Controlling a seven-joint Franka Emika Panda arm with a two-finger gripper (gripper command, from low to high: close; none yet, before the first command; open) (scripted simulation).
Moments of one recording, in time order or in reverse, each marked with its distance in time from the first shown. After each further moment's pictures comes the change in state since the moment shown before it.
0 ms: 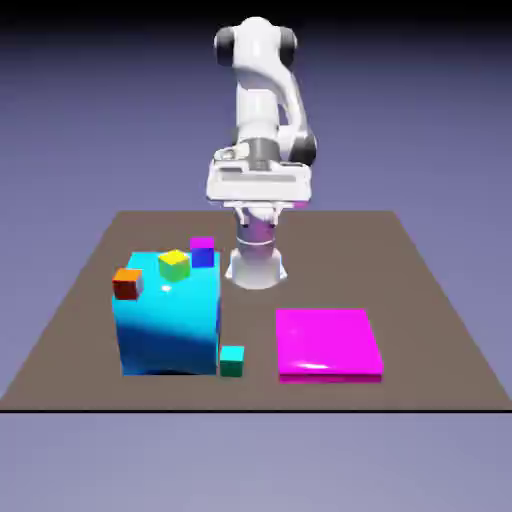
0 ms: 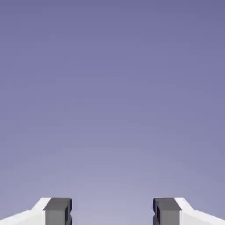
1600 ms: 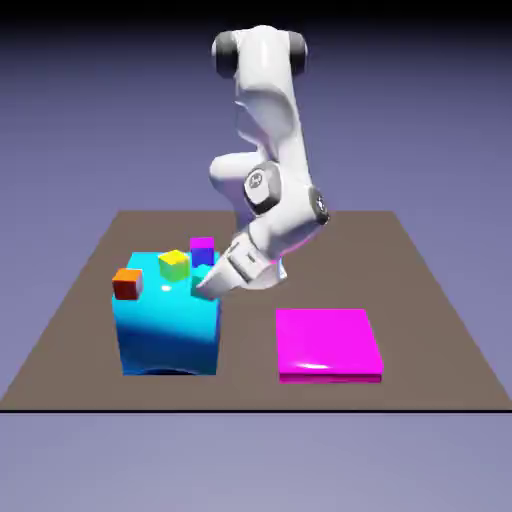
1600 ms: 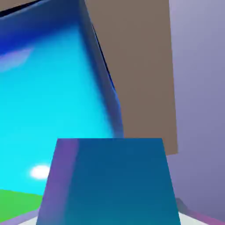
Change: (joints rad) arm 0.202 0.457 -0.216 0.494 -0.751 -1.232 -0.688
